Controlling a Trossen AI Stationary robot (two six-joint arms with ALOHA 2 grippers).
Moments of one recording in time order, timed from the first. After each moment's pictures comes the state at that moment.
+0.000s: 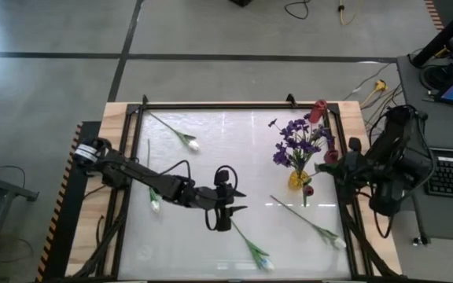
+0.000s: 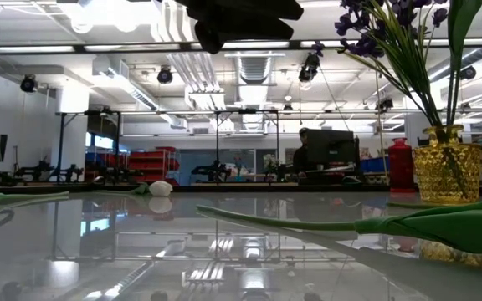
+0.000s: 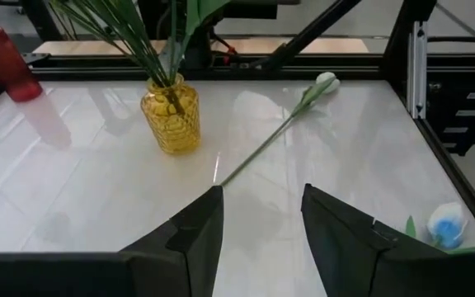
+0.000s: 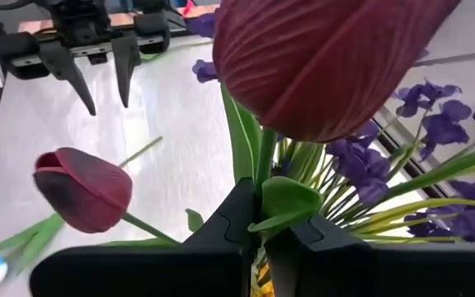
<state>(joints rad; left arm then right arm) -0.35 1.70 1.13 0.13 -0.36 -0.17 1.02 1.00 1.27 -1.57 0.99 1.19</state>
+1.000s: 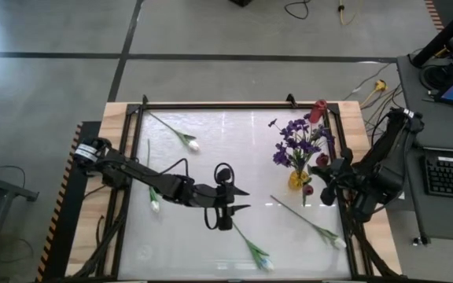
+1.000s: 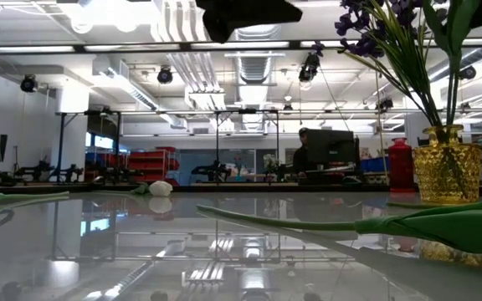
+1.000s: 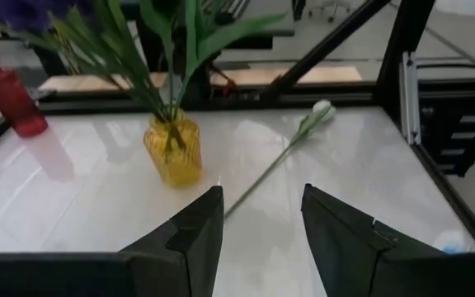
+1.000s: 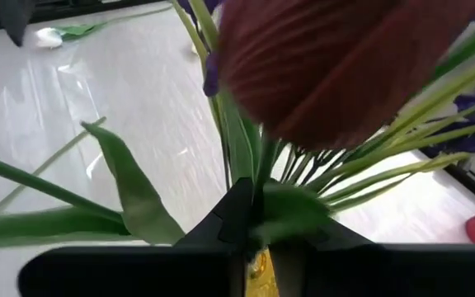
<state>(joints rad) -0.34 1.70 1.13 0.23 -0.36 -0.10 0.96 1.00 0.95 -1.48 1.00 1.45</state>
